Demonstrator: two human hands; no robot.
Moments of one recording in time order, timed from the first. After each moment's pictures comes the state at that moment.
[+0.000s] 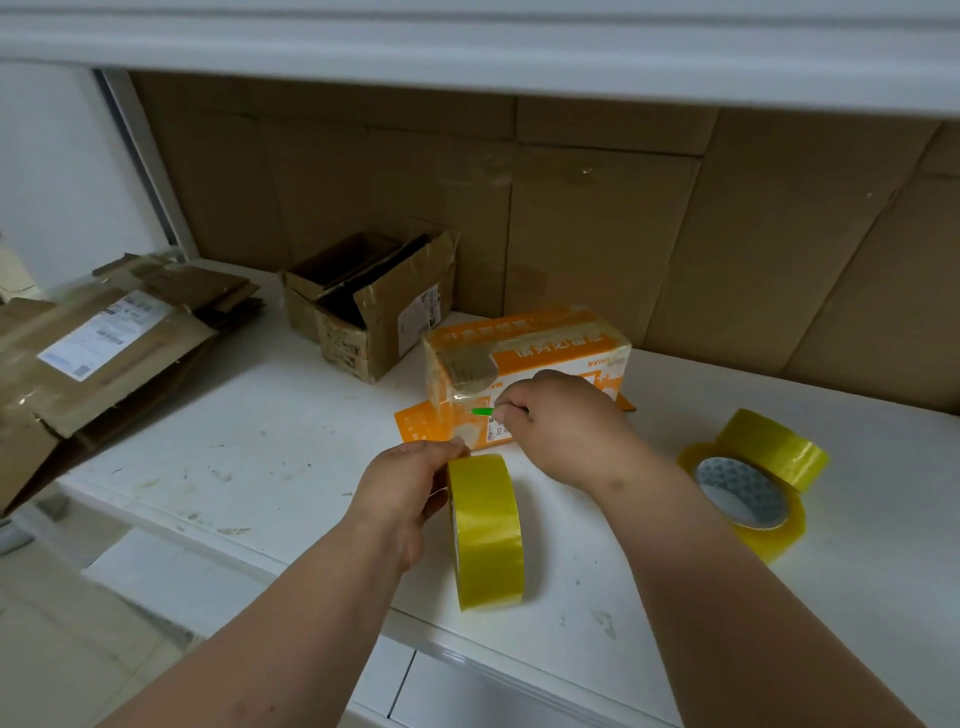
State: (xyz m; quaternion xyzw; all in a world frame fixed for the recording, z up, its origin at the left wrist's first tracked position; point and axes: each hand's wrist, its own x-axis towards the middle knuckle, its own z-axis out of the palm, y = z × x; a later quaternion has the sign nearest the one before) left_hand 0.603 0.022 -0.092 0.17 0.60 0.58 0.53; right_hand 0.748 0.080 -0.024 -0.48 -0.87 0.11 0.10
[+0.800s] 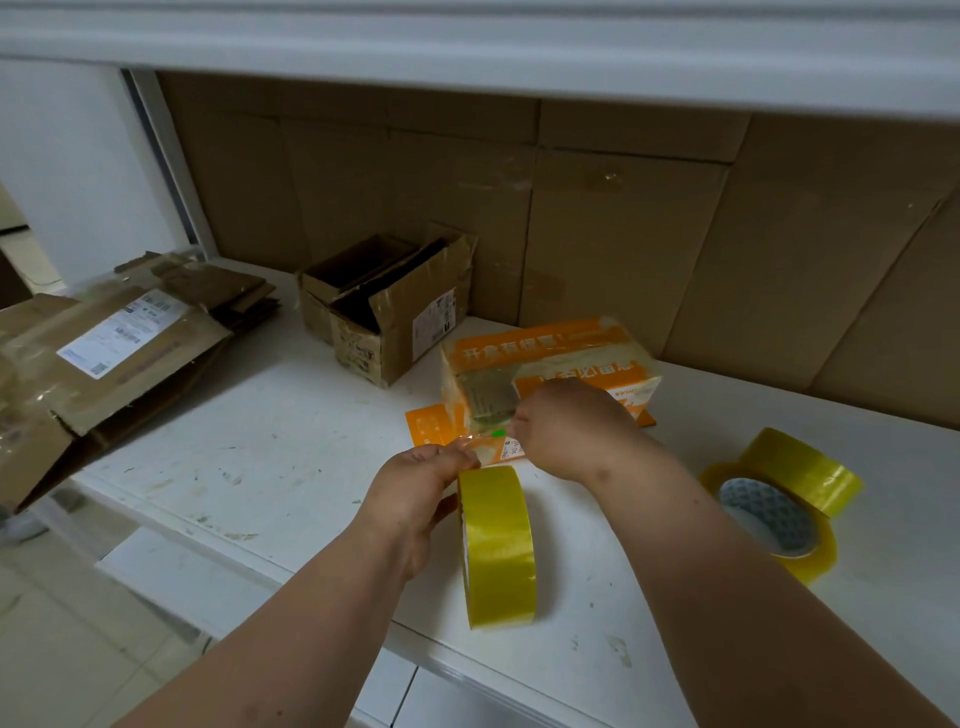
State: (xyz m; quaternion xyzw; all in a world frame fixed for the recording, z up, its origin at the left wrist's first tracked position) left_hand 0.596 0.028 -0.098 0.21 0.57 0.59 0.54; right_hand 0.735 0.115 -0.038 -0.47 -0.88 0.04 0.02
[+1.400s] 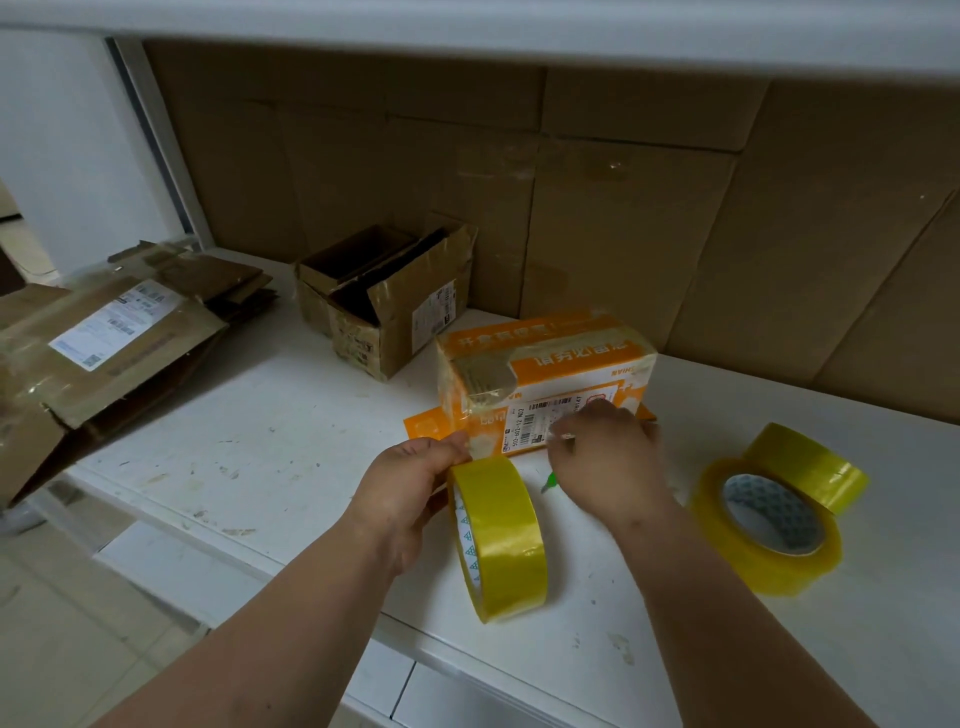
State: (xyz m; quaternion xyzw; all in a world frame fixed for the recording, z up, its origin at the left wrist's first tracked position) left_hand 0.587 0.032 -0.106 0.21 0.57 0.58 0.55; right_hand 0.761 0.106 -0.089 -0.57 -0.81 -0.02 0.13
